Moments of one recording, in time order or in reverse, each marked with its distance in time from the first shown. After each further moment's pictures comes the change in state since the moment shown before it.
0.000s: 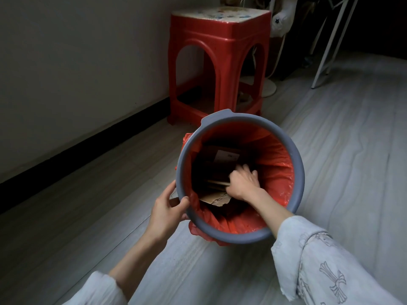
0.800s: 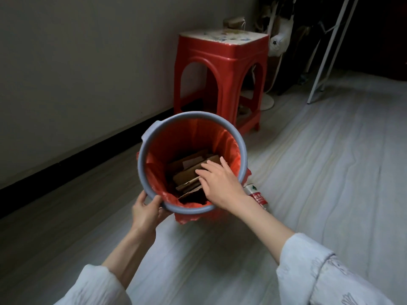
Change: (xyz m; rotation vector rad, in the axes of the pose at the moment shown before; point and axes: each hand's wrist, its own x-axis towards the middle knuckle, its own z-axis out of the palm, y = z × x) left_hand -0.001 0.003 -0.034 -0.359 0.308 -0.209; right_hand -0.044 -0.050 -0.033 0.113 0.442 -0.481
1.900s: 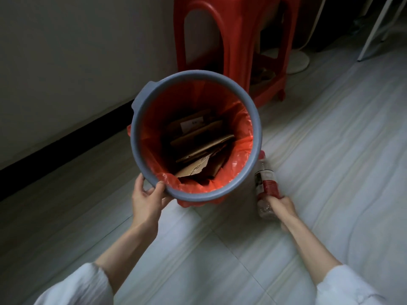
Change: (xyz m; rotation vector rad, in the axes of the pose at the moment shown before) left_hand 0.024 -0.043 0.054 0.070 0.158 0.128; right_hand -0.083 0.161 0.111 1.106 -0.063 1.344
